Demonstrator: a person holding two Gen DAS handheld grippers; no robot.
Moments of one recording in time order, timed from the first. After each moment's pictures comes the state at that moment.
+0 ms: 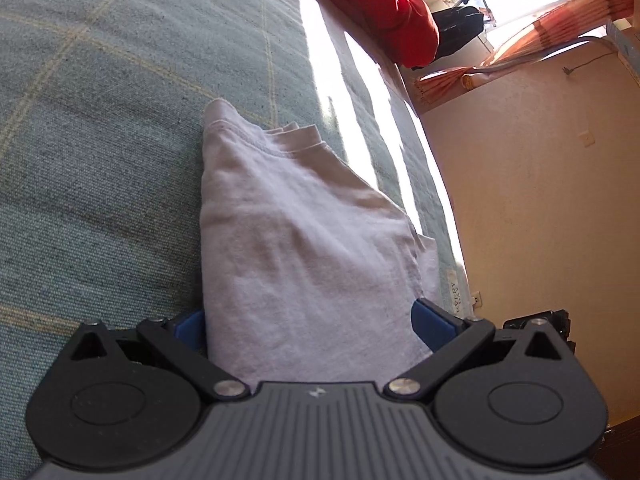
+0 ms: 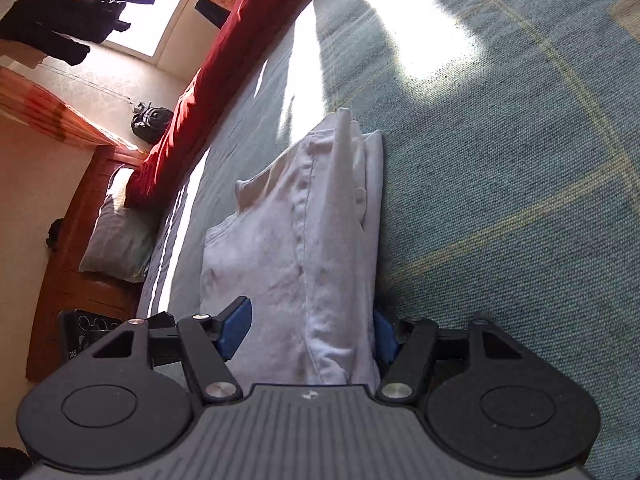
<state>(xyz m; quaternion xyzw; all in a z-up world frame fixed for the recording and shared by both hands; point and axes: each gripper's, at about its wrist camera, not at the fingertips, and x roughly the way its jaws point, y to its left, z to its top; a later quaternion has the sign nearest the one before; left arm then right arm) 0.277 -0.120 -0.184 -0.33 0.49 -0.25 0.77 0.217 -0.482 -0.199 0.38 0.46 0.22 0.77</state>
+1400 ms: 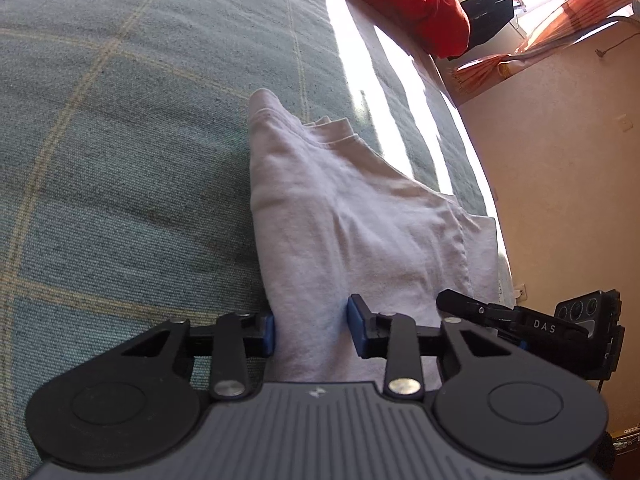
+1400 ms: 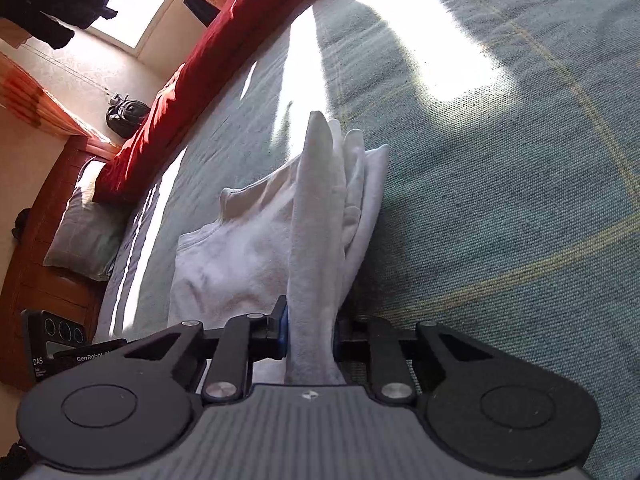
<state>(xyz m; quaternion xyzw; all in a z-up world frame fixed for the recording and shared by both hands) 0.267 -0.124 -0.173 -0.27 0.52 -0.19 0.79 0.215 -0.463 -0.181 0.33 0.47 0.18 0.80</state>
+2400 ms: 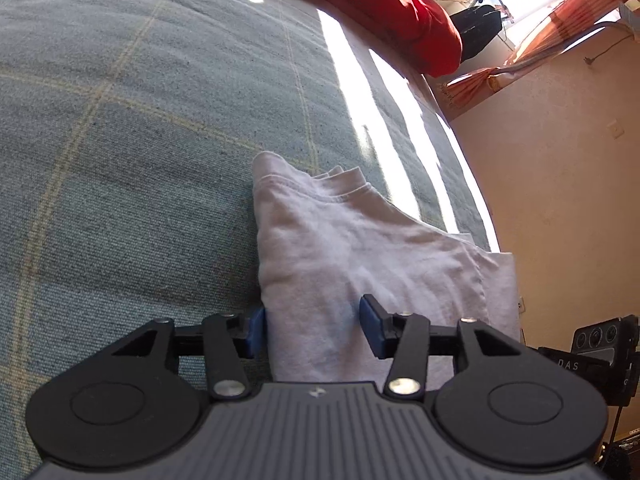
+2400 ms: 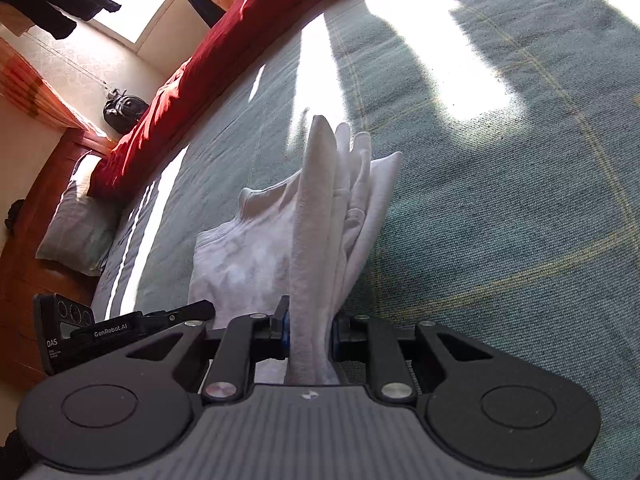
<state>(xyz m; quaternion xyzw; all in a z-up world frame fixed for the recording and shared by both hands) 0.301 -0.116 -0.179 -0.27 0.49 -0.21 0.80 0.209 -0.455 -0.163 0.31 0.47 0.17 0.81</state>
